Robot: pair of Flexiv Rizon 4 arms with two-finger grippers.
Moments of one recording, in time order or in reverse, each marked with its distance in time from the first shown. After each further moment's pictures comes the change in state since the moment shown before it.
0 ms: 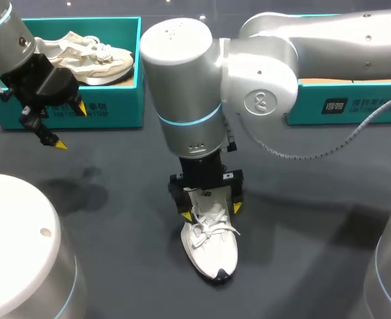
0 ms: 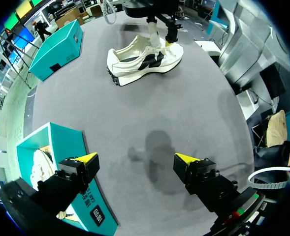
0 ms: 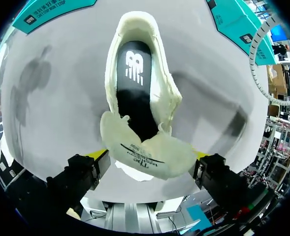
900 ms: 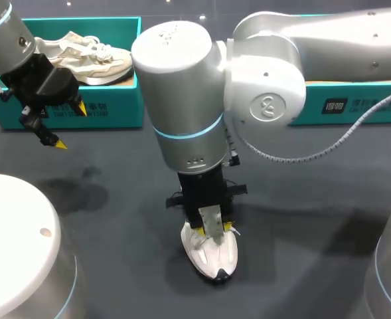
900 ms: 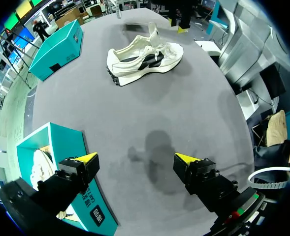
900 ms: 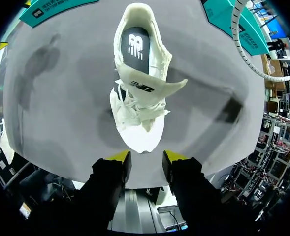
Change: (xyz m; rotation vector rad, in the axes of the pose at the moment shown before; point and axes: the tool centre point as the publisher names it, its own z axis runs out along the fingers) left arm 0.000 0.000 0.000 0.000 0.000 0.000; right arm 0.003 -0.056 -0.021 0.014 -0.001 -0.001
